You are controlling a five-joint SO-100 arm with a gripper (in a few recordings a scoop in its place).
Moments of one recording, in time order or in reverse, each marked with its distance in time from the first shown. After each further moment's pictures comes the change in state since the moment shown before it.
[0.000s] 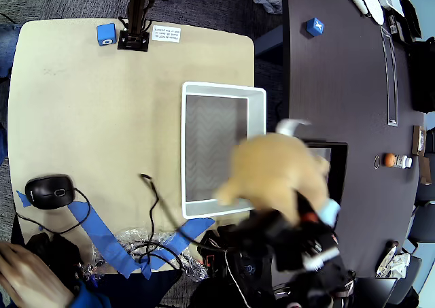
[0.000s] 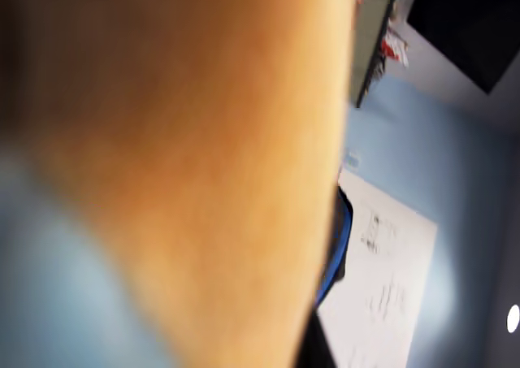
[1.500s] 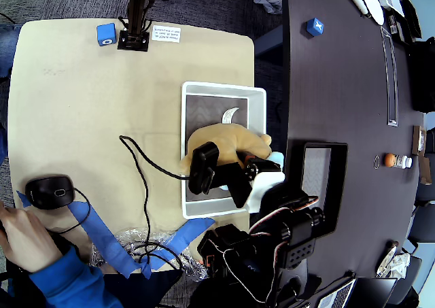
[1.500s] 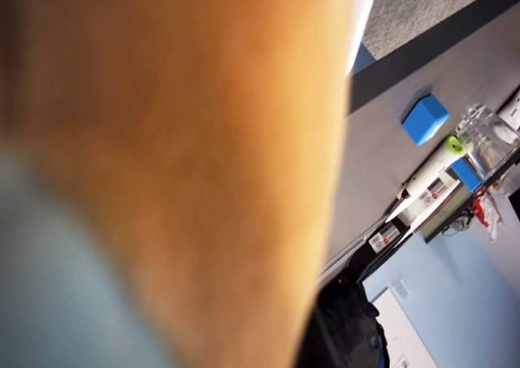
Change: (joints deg) arm -4.7 -24.3 16.1 -16.2 -0.6
